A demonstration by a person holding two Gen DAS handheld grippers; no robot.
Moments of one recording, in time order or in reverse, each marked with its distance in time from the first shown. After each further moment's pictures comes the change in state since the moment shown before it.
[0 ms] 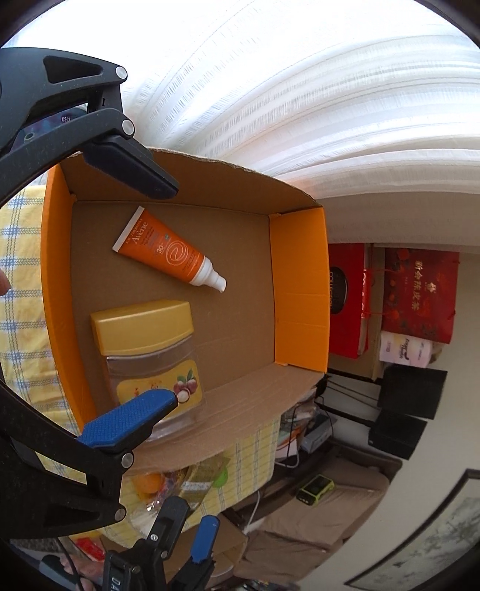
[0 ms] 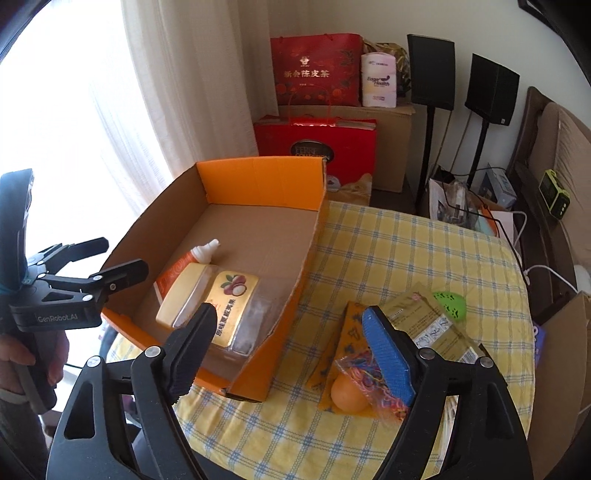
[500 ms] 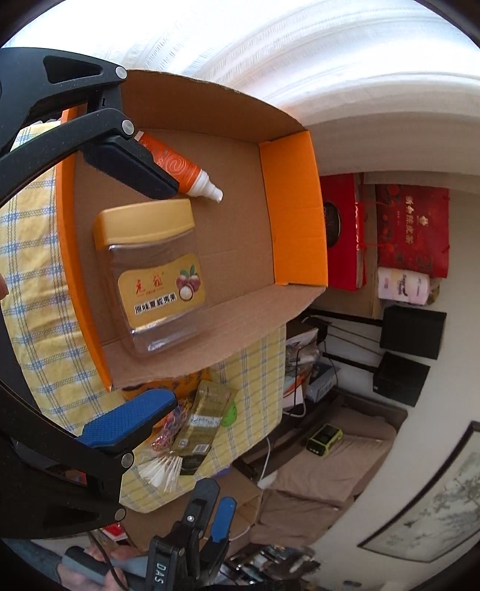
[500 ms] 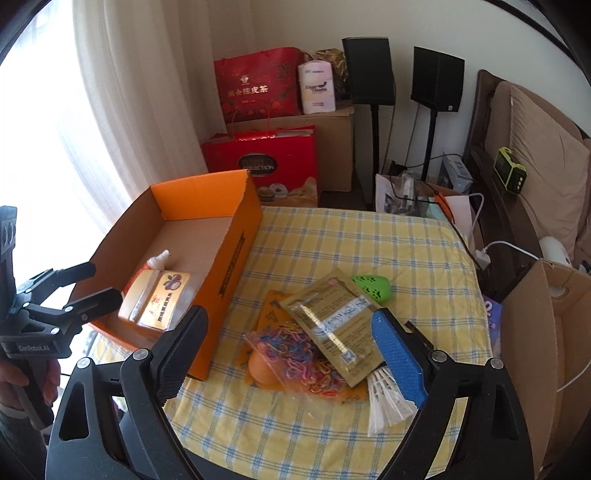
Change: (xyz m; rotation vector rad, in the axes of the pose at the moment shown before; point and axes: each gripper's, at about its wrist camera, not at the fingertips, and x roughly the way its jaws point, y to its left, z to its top) left arm -0.008 -0.072 -0.008 0.089 -0.012 -0.148; right arm -0.047 -0.069 -0.021 0.106 -0.045 -0.094
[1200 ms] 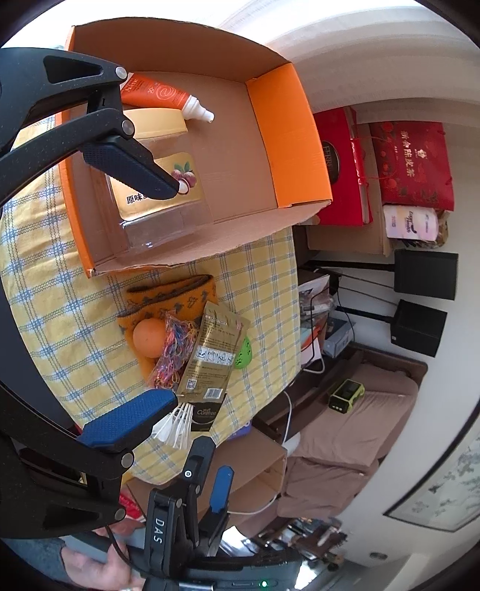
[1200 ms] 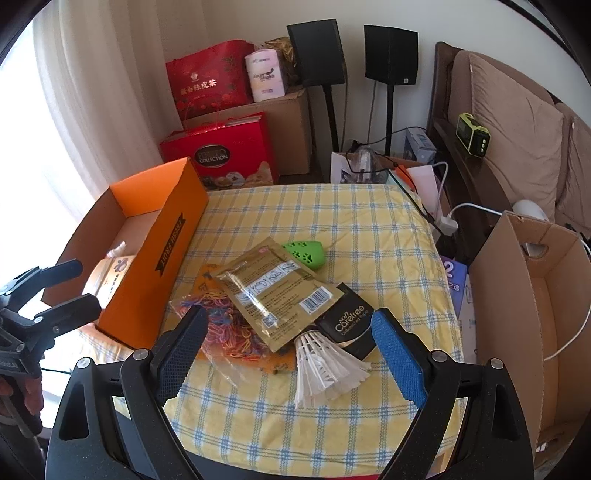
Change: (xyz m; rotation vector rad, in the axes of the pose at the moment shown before) left arm 0.018 -0.072 0.003 0.090 0.036 -0.100; right arm -0.004 -0.063 -0.032 0.094 0.034 -0.073
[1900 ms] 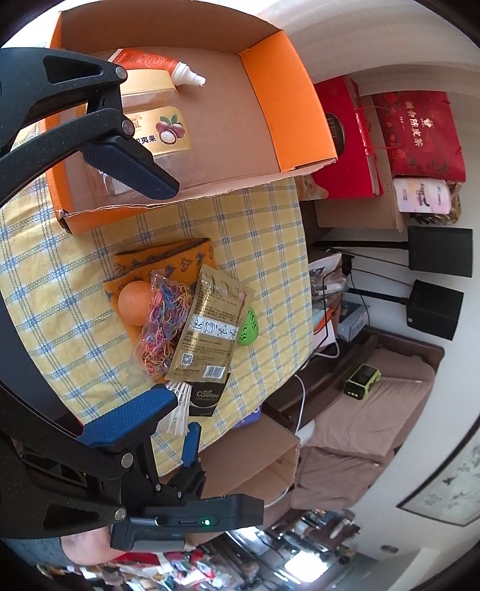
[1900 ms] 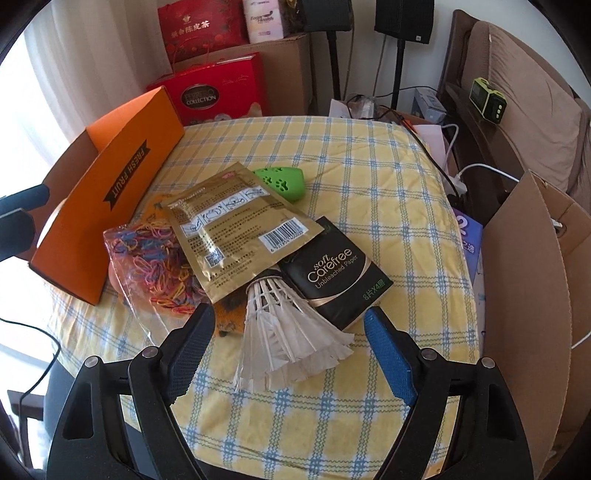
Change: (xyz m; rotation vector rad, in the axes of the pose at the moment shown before) left arm 0.027 -0.031 0.011 0.025 0.059 -0.036; right arm 0.060 -0.024 -0.036 -0.072 0.169 -0.012
